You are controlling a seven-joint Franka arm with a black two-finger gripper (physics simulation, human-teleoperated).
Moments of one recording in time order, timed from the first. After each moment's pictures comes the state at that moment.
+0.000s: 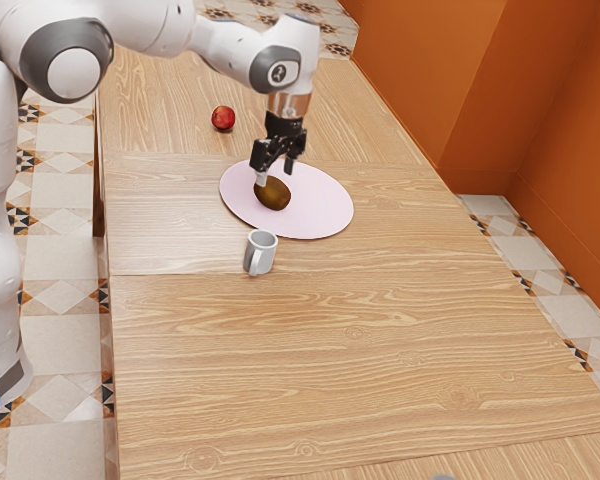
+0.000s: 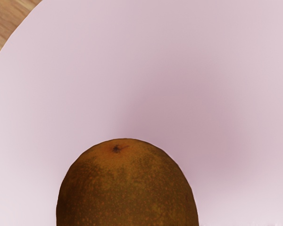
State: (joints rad) arm 0.27 0.10 0.16 -1.87 -0.13 1.94 -1.72
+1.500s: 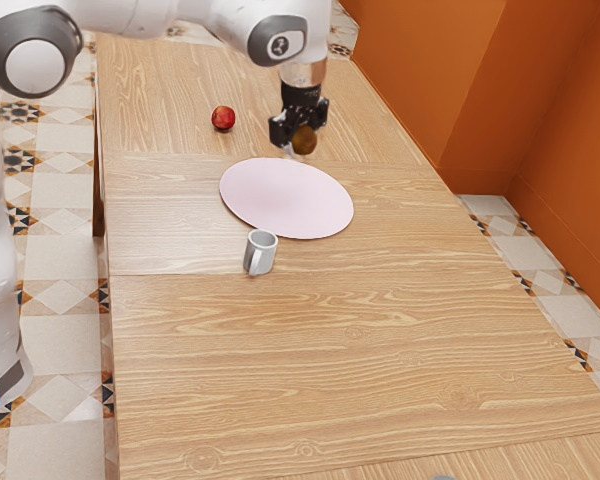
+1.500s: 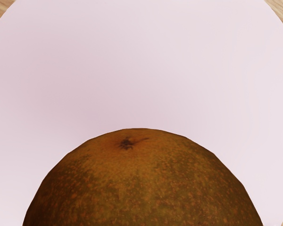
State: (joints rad) arm 0.20 -0.01 0.16 -1.85 -0.06 2.01 -1.72
